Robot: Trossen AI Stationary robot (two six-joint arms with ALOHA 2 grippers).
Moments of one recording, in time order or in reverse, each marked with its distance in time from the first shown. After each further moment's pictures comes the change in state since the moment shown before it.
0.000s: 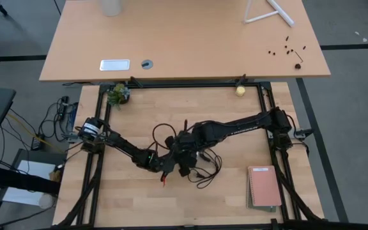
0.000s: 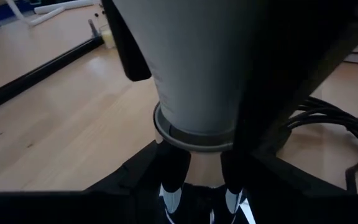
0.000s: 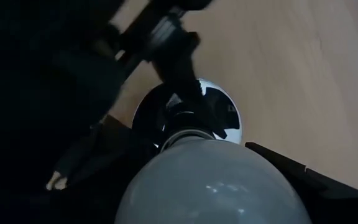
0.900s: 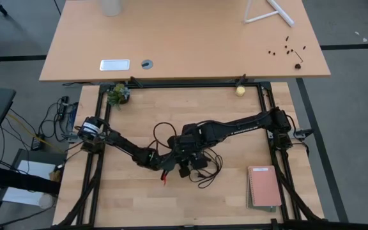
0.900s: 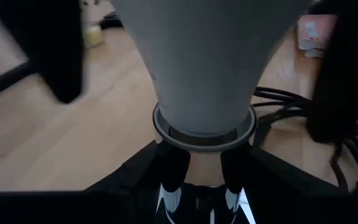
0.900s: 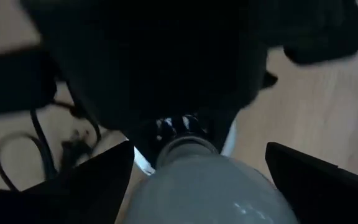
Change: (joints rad) left arm 0.014 -0.005 0.004 -0.023 0.109 0.008; right arm -0.003 -0.003 0.016 -0.010 -0.036 -0.635
